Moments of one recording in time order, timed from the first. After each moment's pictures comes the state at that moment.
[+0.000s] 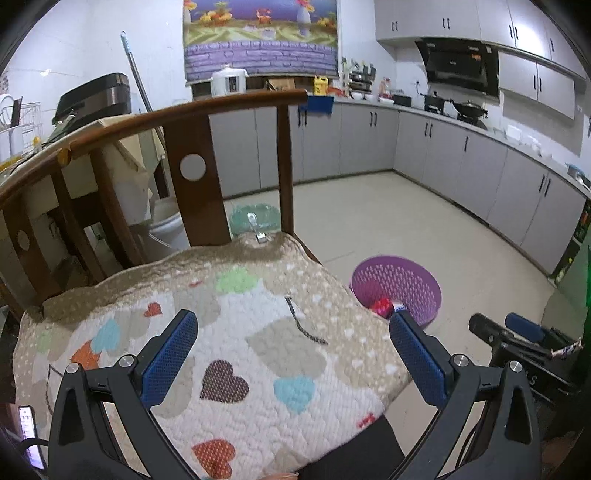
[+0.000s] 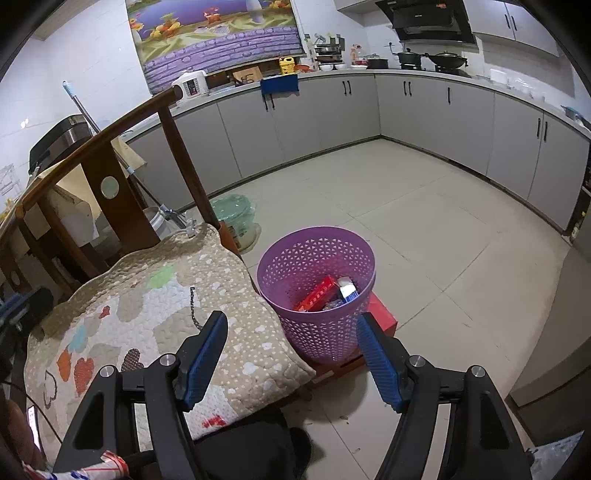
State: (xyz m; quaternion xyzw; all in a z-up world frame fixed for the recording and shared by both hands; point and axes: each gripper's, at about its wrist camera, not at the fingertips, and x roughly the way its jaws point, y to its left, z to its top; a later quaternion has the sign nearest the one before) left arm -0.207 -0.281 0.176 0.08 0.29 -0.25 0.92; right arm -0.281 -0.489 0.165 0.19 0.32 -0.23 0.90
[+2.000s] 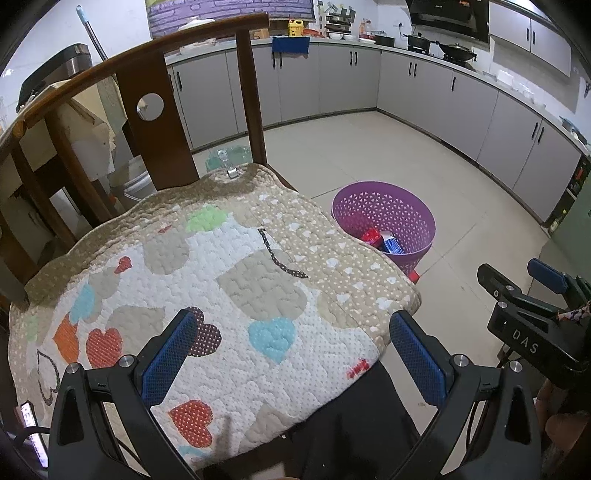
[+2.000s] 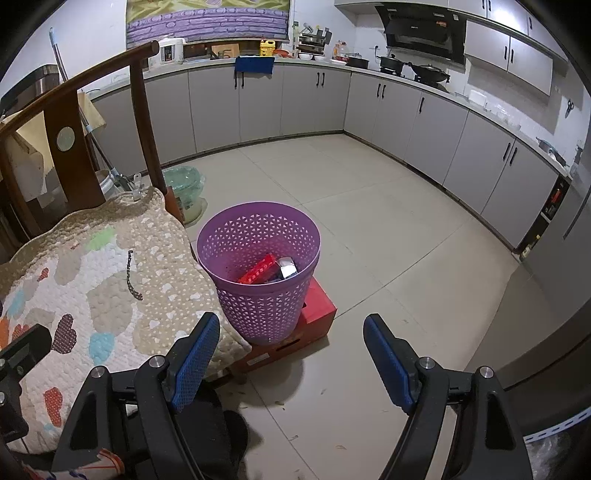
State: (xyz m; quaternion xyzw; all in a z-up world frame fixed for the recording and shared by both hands) left arm -0.204 -0.307 0.124 0.14 0.39 -0.28 0.87; right arm -0.281 -0.485 0.145 0.11 0.38 -0.31 0.86
